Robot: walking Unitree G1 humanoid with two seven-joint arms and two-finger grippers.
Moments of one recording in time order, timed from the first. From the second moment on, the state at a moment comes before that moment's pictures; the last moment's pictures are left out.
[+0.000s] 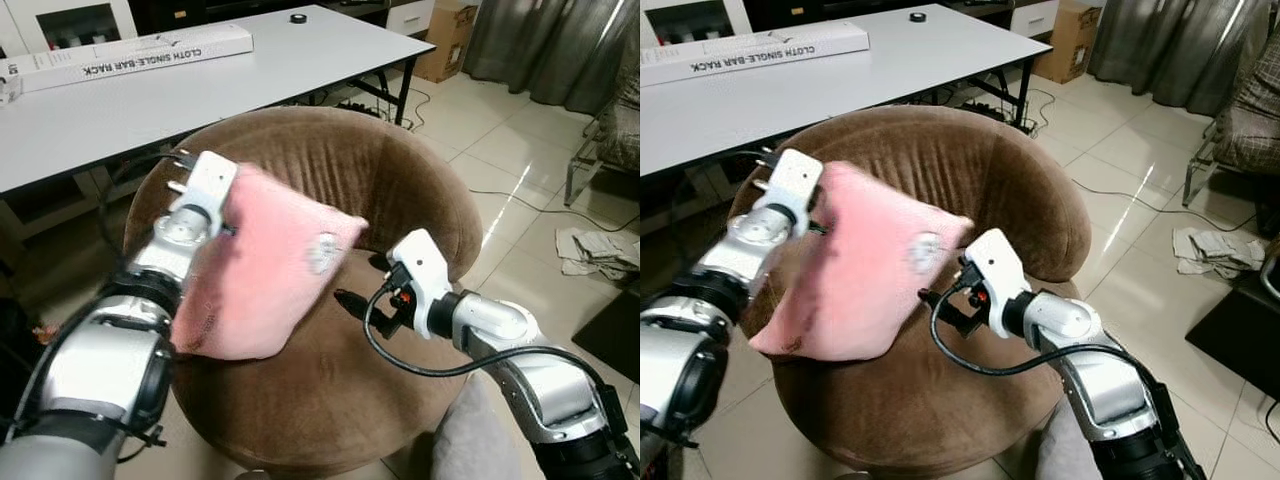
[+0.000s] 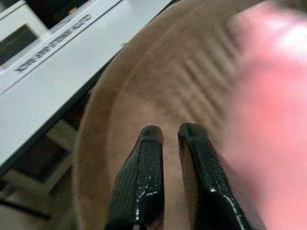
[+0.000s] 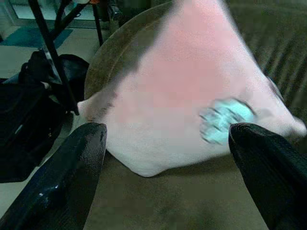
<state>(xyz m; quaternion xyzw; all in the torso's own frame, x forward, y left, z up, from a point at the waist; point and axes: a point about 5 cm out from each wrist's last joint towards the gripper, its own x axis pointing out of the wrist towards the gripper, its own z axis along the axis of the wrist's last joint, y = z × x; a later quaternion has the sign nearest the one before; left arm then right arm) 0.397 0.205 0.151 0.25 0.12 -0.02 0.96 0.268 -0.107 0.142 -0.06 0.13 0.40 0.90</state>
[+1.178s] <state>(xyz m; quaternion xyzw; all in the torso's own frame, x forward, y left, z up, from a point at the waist) 0.327 0.162 0.139 0.05 -0.01 -0.15 0.99 0.301 -0.130 0.117 -0.02 0.15 0.12 0.98</state>
